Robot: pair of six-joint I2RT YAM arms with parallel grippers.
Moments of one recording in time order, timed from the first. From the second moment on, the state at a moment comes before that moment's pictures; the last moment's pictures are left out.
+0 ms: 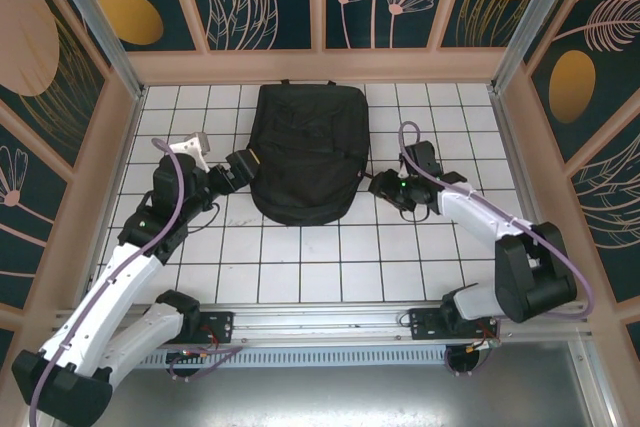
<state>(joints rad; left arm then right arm) -0.39 0.83 0.79 -0.34 0.08 -0.74 0.37 1.36 0.79 -0.38 -0.27 0.76</state>
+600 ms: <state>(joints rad) -0.38 1.00 0.76 -0.12 -0.40 -0.41 0.40 0.87 0.71 -0.12 0.20 0.57</state>
